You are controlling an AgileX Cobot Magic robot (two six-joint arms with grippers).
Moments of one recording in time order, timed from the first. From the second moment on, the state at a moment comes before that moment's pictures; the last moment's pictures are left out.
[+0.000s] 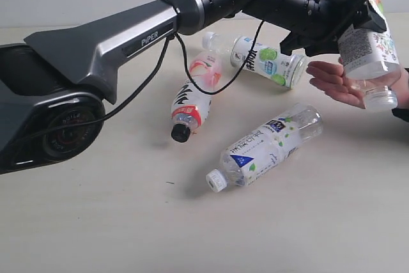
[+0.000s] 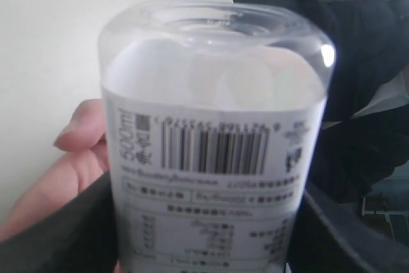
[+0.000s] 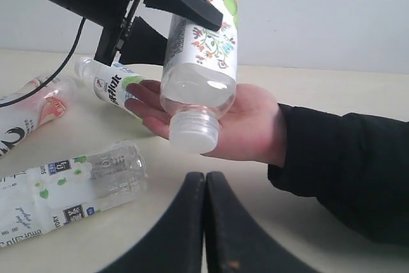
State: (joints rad) left arm -0.80 2.60 -2.48 -0.93 0.75 -0.08; right arm 0.23 0.00 -0.01 0.05 0.32 -0.08
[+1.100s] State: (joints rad) left arm -0.80 2.64 -2.48 -0.93 0.73 -0.08; right arm 0.23 0.00 -0.01 0.05 0.32 -0.08
